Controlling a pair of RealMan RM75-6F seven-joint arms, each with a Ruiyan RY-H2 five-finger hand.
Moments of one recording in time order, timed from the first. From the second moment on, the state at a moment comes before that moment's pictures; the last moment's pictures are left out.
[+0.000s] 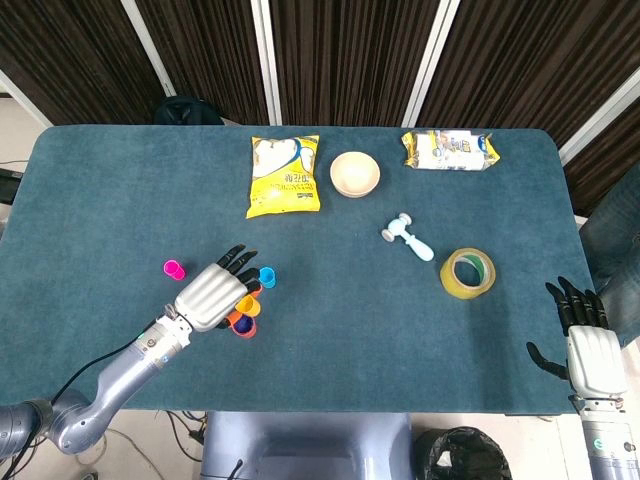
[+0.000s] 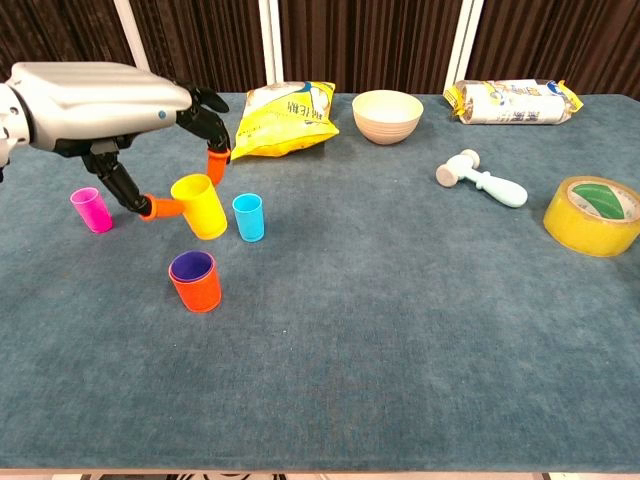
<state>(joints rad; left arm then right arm) -0.80 -1.25 -0.09 -1.86 1.20 0.90 0.57 0.08 -1.21 0.10 -1.58 -1.45 1.49 0.03</state>
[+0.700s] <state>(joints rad) -0.80 -1.25 -0.03 -1.90 1.15 0.92 0.65 0.08 -1.21 0.11 -1.58 -1.44 1.48 0.03</state>
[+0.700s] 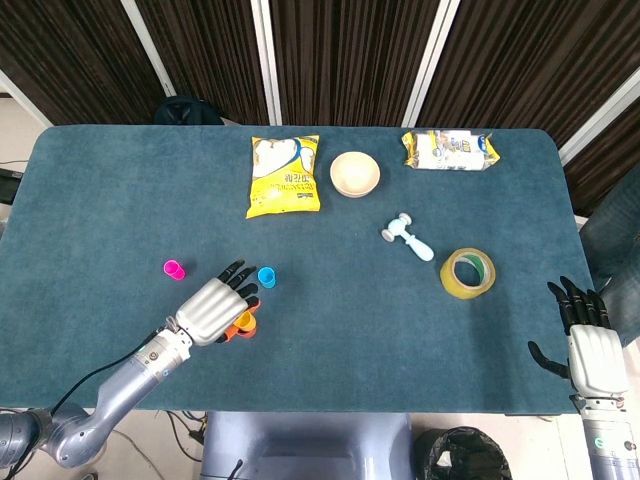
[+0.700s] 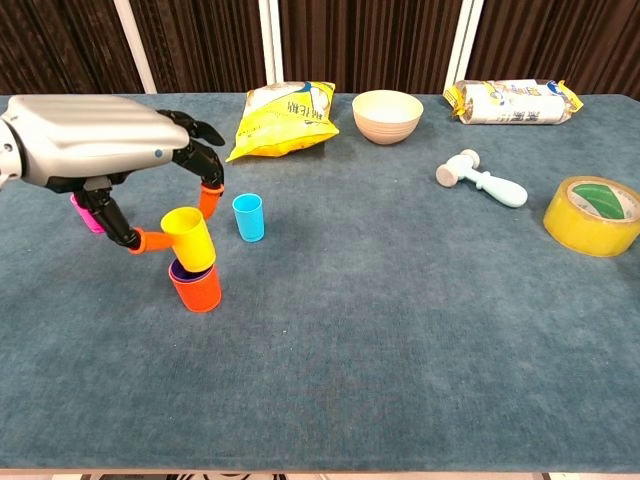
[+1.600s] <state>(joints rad) -0.81 -1.28 -0.02 -1.86 1.14 0.93 0.66 0.08 -1.21 0.11 -1.58 -1.44 1.48 0.03</state>
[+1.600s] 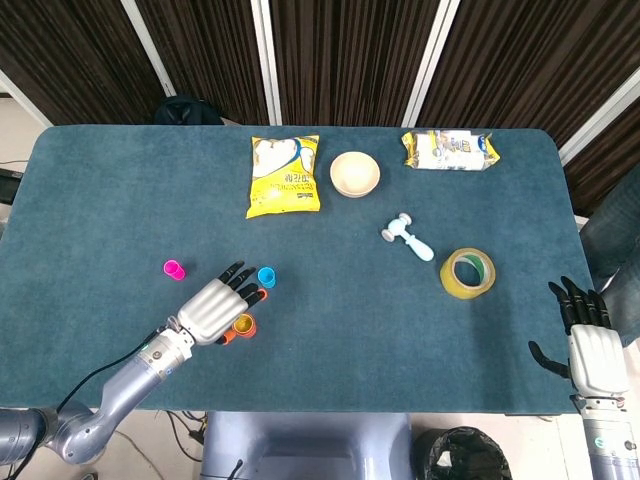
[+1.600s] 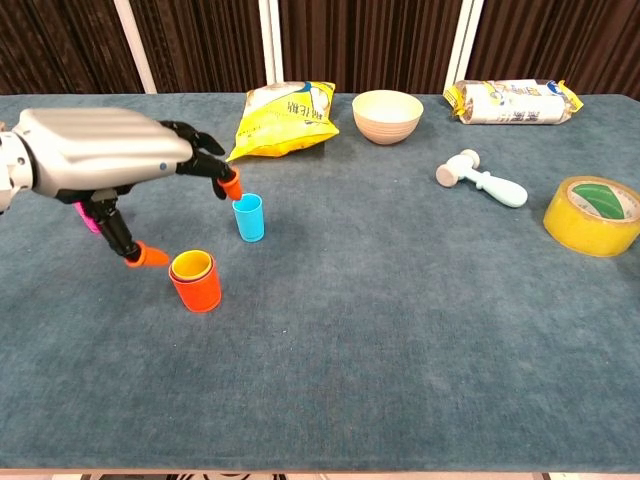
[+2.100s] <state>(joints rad) -0.87 -1.39 -0.16 -1.62 1.05 0.91 0.54 0.08 -1.21 0.11 -1.57 -1.43 1.47 0.02</state>
